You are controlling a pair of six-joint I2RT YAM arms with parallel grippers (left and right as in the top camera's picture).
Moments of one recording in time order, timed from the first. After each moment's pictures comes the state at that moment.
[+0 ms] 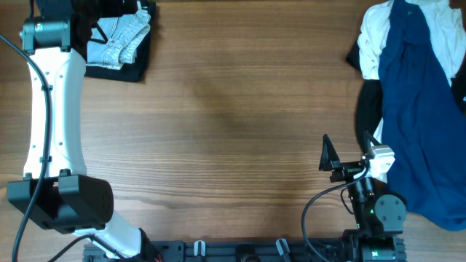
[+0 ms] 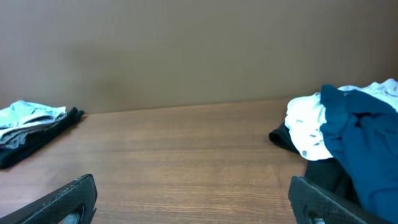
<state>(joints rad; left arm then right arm) 0.08 1.81 1.92 -0.65 0.18 -0.03 -0.01 0.02 0.01 0.01 -0.14 0.14</state>
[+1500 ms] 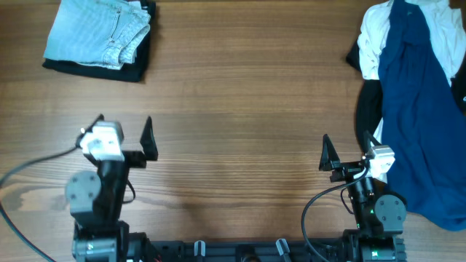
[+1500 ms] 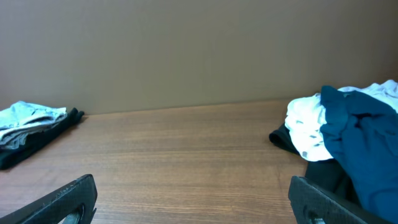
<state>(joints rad) 0.08 0.40 0.36 -0.08 0.15 -0.02 -0.01 0.02 0.01 0.01 -0.14 0.14</state>
